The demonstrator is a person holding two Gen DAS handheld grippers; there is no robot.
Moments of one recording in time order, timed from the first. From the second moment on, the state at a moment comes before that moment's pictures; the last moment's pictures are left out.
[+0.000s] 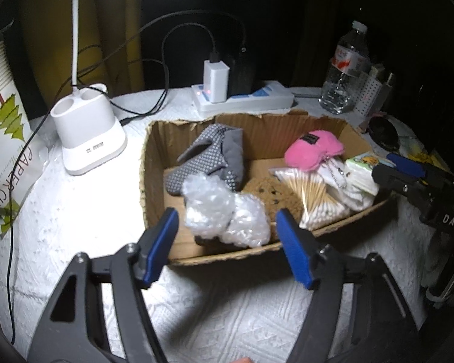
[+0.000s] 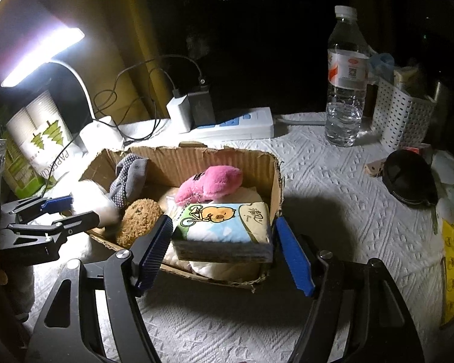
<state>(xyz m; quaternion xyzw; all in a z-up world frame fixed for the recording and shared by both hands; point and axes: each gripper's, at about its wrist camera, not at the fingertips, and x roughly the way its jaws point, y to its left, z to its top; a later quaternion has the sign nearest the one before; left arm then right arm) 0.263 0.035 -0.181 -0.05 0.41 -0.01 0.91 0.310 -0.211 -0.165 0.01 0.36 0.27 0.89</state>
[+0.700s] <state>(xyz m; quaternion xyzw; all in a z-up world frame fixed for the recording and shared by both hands) 0.253 0.036 -0.175 -0.06 0.40 0.00 0.91 0.322 -0.233 -0.192 0.03 0.41 0.20 0.89</state>
